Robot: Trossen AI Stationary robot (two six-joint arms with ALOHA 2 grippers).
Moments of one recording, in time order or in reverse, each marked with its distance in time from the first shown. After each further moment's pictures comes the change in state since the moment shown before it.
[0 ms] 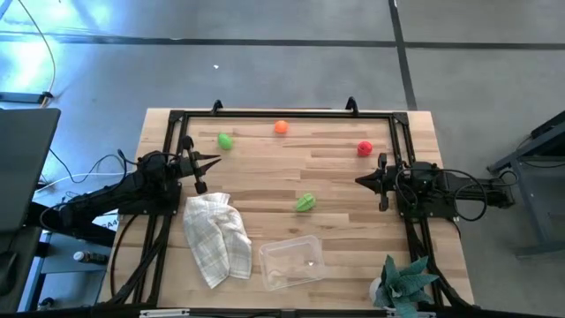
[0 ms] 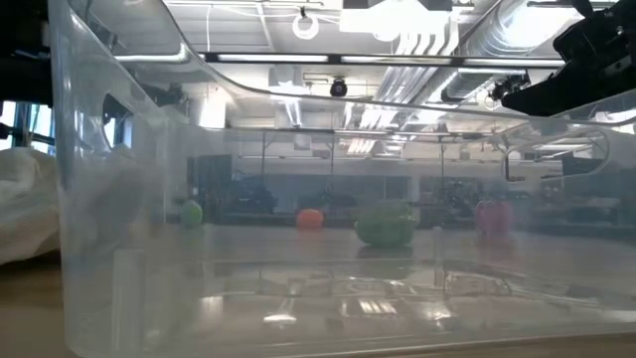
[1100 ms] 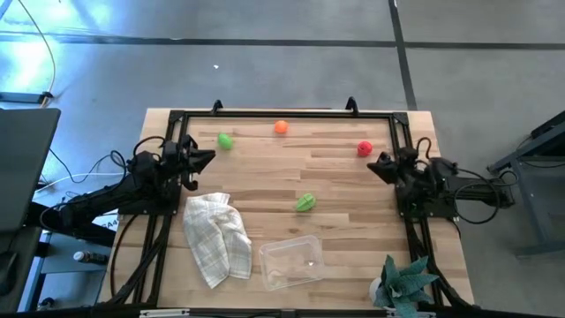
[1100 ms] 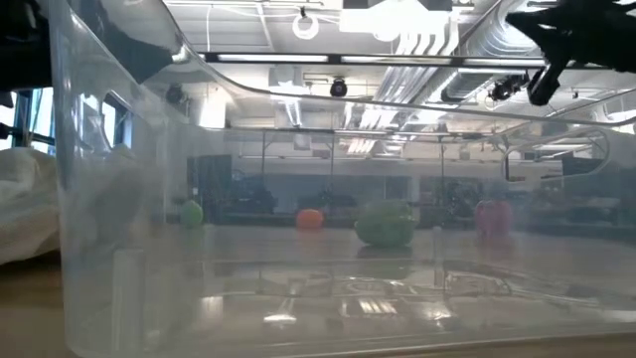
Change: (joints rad) left arm 0.000 0.000 0.000 0.258 0.067 -0.729; right arm 0.000 0.000 -0.002 0.485 0.030 0.731
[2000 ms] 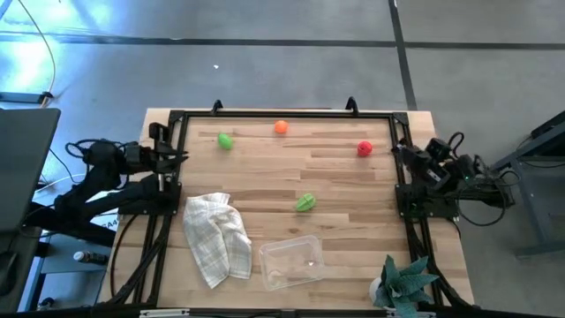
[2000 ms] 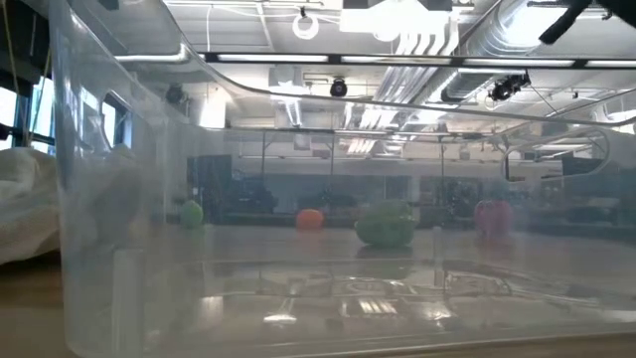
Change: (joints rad) left arm 0.000 0.056 0.490 -0.444 0.196 0.455; right arm 0.000 0.000 0.080 0.333 -0.004 -0.137
